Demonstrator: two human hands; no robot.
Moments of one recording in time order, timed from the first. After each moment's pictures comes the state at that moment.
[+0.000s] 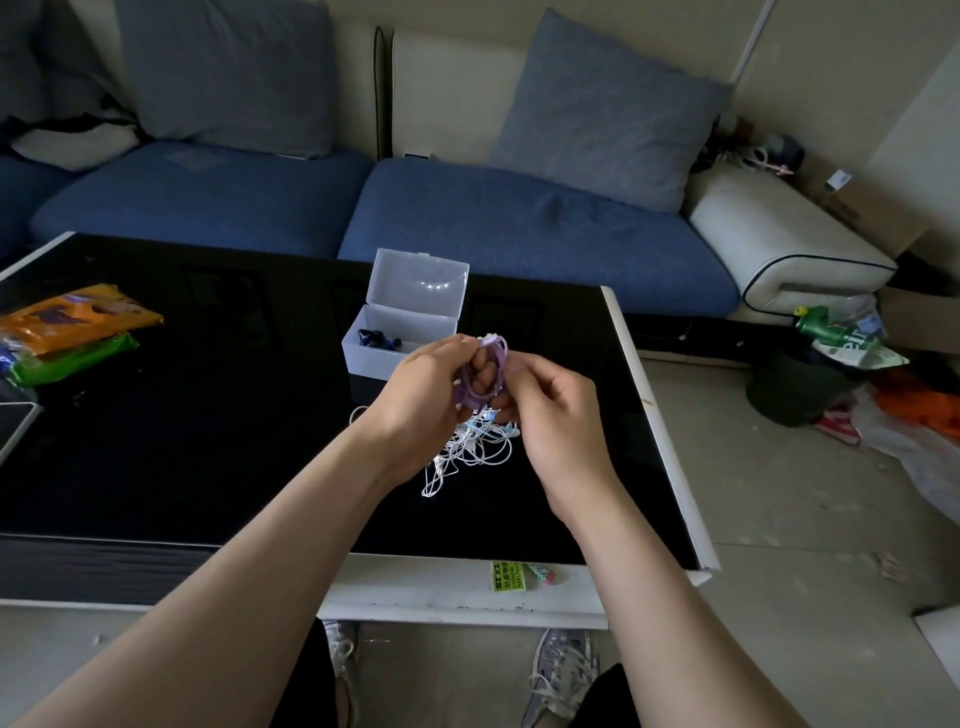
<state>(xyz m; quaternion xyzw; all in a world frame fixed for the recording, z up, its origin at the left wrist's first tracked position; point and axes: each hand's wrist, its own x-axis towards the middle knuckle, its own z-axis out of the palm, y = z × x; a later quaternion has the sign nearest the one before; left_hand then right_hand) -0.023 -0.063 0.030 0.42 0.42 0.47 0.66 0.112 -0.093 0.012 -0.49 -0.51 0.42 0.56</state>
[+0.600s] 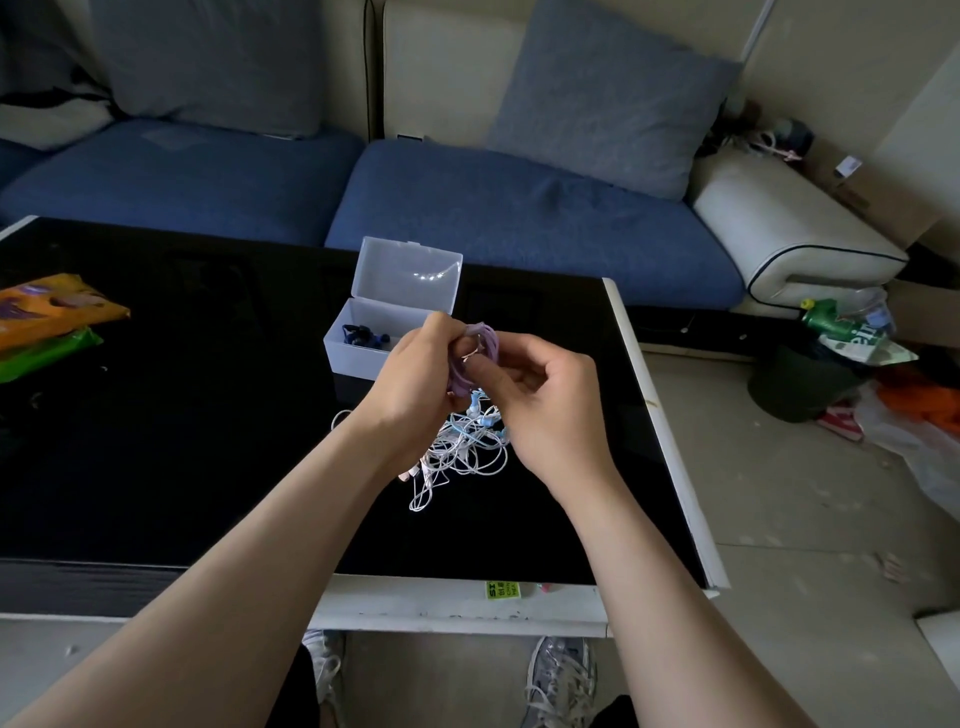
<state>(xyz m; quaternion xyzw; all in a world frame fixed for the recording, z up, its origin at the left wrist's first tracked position) -0.015 -0.024 0.016 0.41 0.44 0.49 0.63 0.122 -0.052 -0.001 -0.50 -0.57 0.36 0.54</state>
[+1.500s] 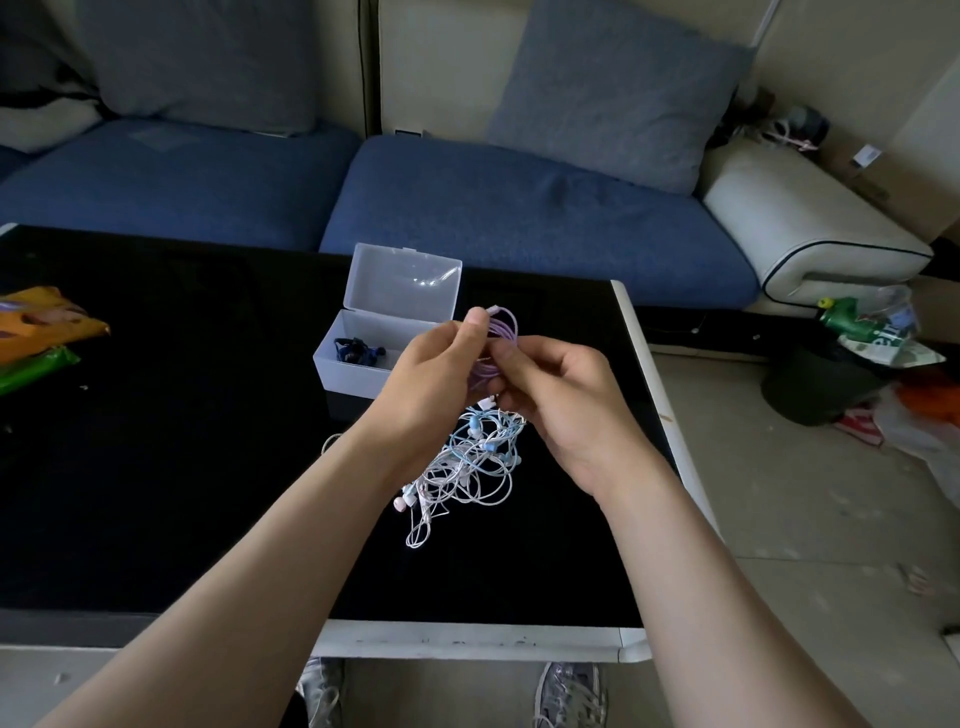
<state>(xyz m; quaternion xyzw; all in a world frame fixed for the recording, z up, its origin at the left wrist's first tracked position) 0.000 0.004 0.012 0.43 0.42 0.50 0.63 0.142 0.001 -0.008 -0.46 -0.47 0.55 0.51</state>
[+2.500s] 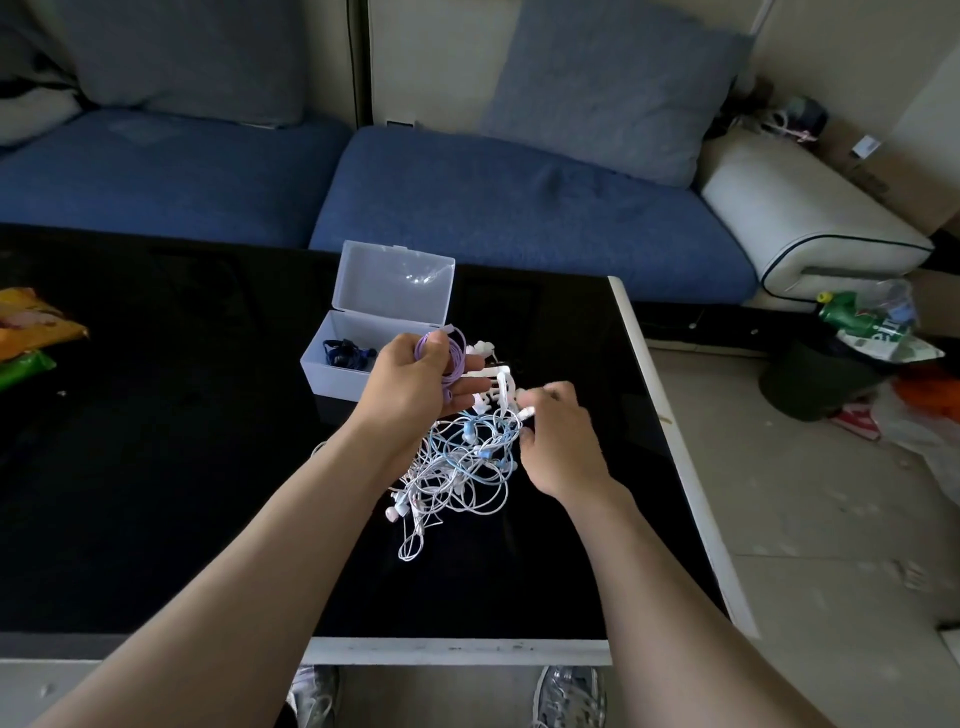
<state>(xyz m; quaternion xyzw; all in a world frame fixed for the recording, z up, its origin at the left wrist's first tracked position) -0.008 0.032 -0.014 0.38 0.52 0.49 0.59 0.172 0.029 -0.094 -0.72 -0.66 0.18 0.13</state>
